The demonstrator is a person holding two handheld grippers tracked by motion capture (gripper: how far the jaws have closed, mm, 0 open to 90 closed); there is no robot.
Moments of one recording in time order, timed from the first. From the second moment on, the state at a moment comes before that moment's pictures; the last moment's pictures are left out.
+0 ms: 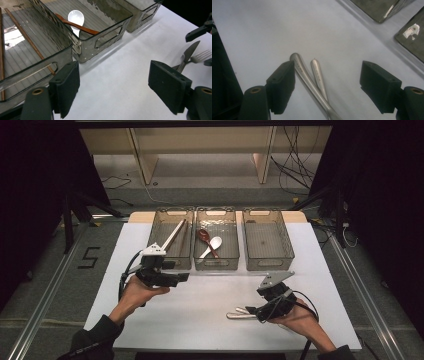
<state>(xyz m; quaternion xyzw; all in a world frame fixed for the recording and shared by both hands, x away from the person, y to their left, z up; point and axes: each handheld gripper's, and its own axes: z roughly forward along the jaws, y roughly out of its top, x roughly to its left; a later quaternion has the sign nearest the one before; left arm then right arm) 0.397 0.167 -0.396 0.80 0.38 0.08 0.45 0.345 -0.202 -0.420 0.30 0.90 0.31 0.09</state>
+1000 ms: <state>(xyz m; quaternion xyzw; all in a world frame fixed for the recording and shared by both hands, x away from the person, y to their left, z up) 0.362 0.181 -0.402 0.81 0.36 0.09 0.46 0.349 -0.198 -0.435 0.26 0.93 0.22 0.09</state>
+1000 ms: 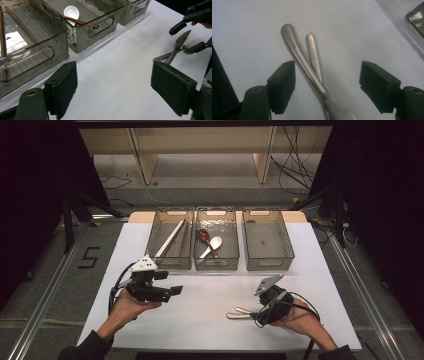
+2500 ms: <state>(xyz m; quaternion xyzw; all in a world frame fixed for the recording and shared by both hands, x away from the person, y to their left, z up) 0.354 0.187 -0.407 0.81 0.36 0.09 0.45 0.360 -0.178 -0.453 0.16 0.98 0.08 0.03</state>
